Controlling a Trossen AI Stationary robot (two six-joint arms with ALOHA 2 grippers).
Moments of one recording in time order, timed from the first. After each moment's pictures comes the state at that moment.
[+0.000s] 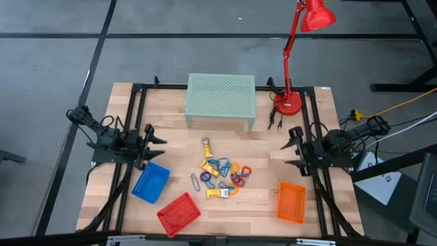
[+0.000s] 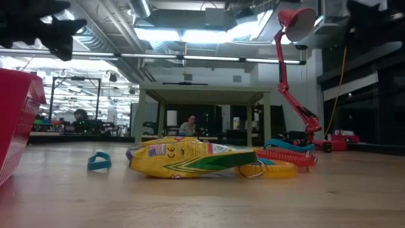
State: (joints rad) left arm -0.59 0.02 0.01 0.18 -0.58 -0.03; right arm 0.42 0.10 0.02 0.32 0.13 -0.22
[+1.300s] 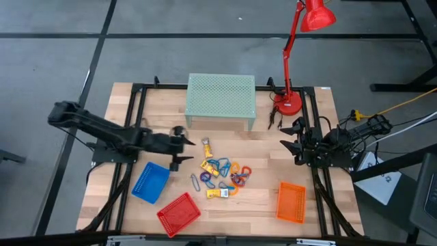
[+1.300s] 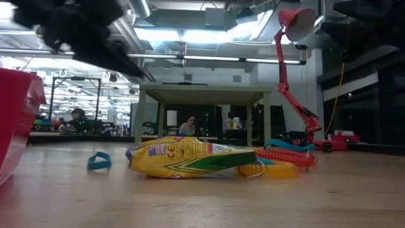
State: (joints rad) left arm -0.21 1.09 0.53 0.03 -0.22 0.07; right arm 0.42 0.15 0.02 0.46 0.51 -0.01
